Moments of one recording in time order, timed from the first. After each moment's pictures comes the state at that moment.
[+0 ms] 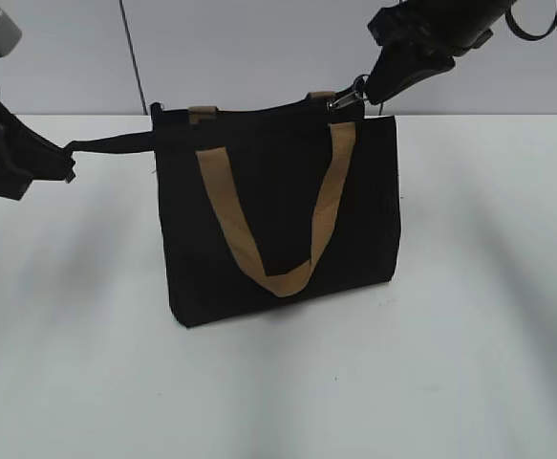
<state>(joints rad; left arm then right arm) -0.16 1.38 -0.89 -0.63 0.58 1.20 0.20 1.92 -1.71 0.50 1.09 -0.47</state>
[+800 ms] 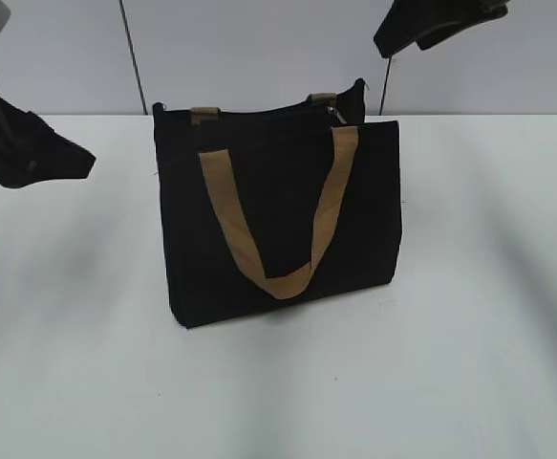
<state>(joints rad) -0.15 1.38 -0.89 -0.75 0.56 1.19 0.16 1.82 -1.71 0.52 1.08 -0.57</state>
